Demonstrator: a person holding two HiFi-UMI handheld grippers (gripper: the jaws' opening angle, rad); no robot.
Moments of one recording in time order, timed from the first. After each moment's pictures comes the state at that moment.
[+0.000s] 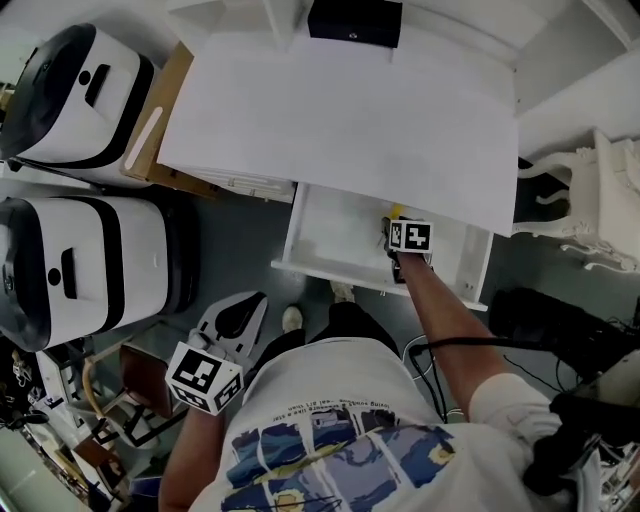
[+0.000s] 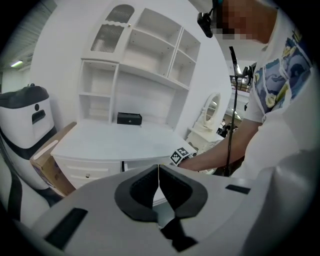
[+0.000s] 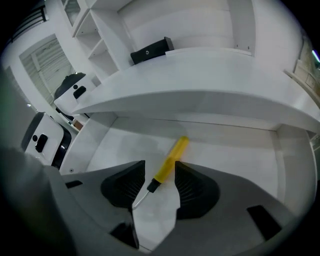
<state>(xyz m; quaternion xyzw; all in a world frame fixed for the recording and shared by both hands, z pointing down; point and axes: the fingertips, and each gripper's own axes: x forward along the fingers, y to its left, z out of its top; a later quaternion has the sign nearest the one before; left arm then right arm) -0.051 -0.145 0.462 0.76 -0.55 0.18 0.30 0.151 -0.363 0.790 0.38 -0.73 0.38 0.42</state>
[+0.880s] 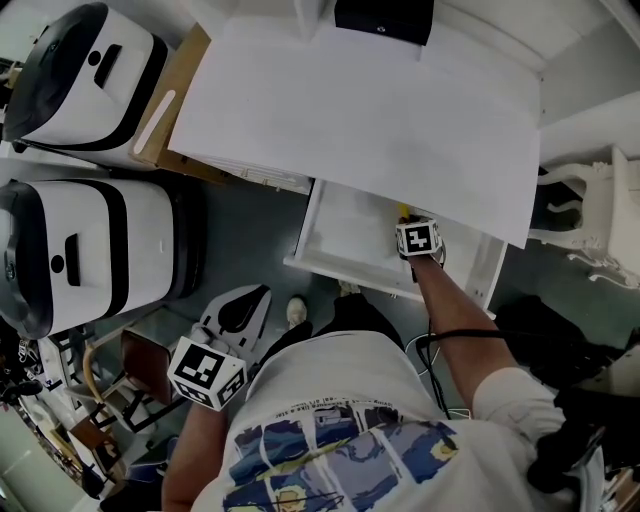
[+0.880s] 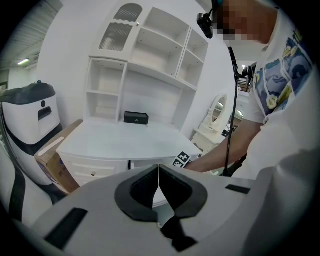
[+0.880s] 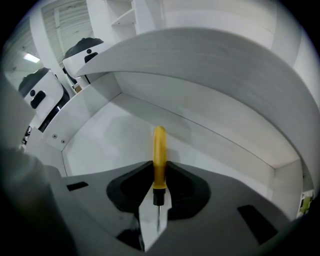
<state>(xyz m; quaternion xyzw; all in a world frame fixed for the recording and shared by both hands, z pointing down) -0.077 -0.148 0.469 0.74 -0.57 0.18 0.32 0.142 -0.363 0.823 0.32 -0.75 0.25 0.52</state>
